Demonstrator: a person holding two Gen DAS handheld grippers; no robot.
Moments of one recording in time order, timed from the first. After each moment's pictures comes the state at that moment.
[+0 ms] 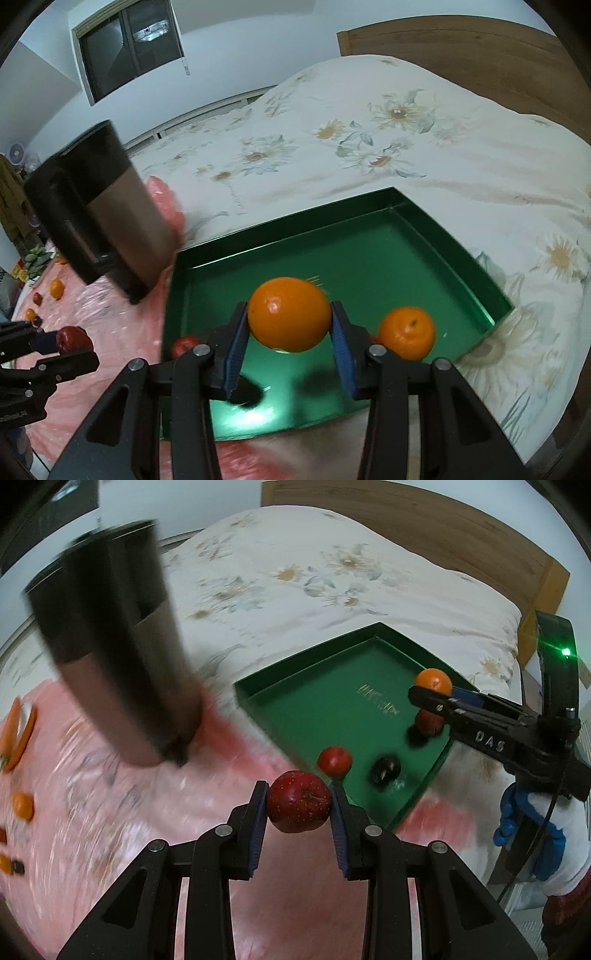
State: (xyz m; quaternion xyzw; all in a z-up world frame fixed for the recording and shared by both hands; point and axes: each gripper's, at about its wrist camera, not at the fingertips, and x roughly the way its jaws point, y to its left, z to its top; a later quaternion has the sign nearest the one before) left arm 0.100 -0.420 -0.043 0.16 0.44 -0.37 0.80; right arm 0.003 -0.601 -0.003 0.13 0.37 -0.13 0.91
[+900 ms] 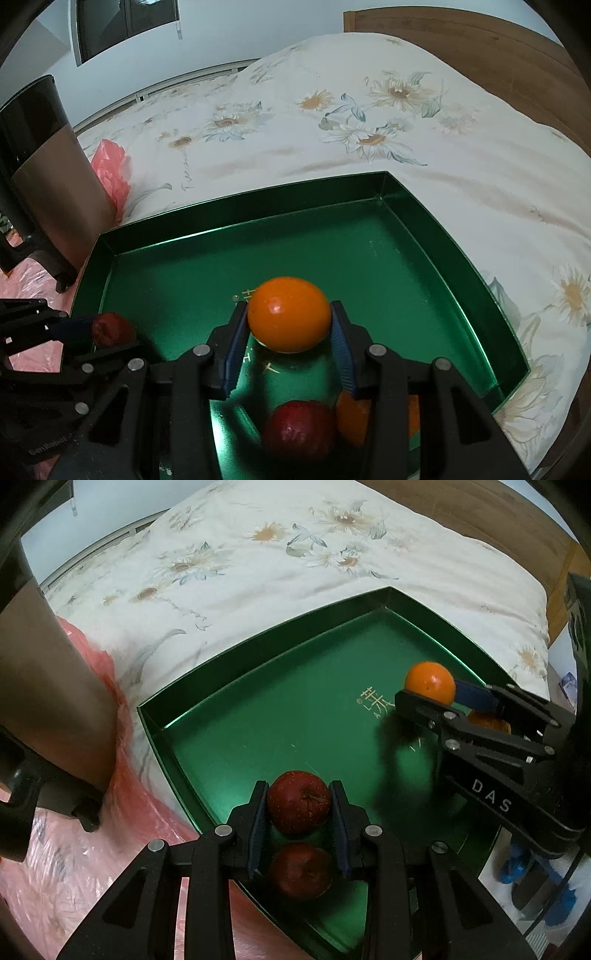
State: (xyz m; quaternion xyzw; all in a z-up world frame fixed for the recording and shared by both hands) left arm 0.138 -0.518 -0.110 0.19 0.48 -0.36 0.78; right arm 0.054 -0.640 -0.049 0.08 0.43 -0.15 0.89
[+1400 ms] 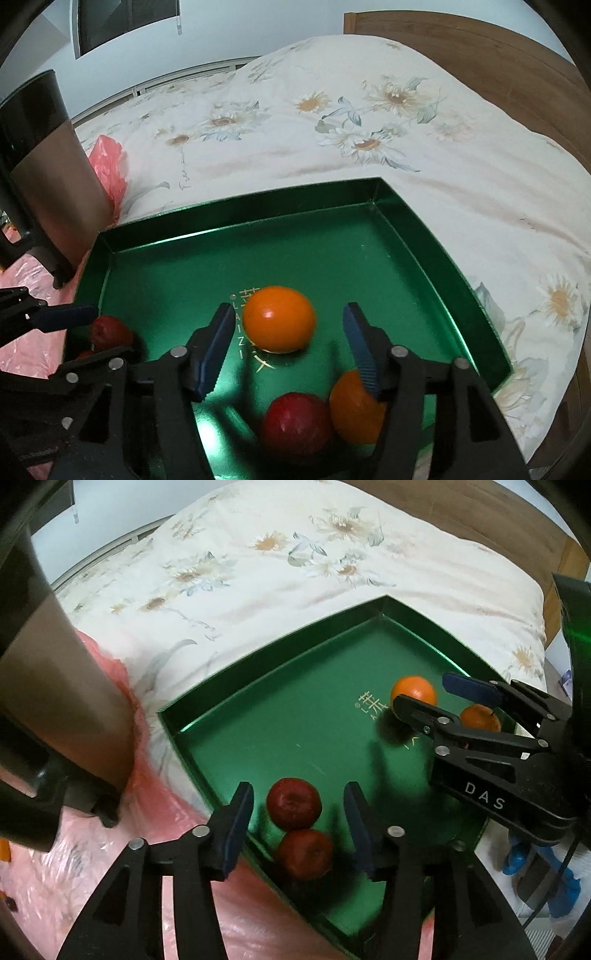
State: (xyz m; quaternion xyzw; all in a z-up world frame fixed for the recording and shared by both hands) left arm 0.129 -0.505 -0.089 0.19 0.47 -0.35 0.78; right arm 0.051 -0.635 -0.039 0.06 0.43 -0.17 0.88
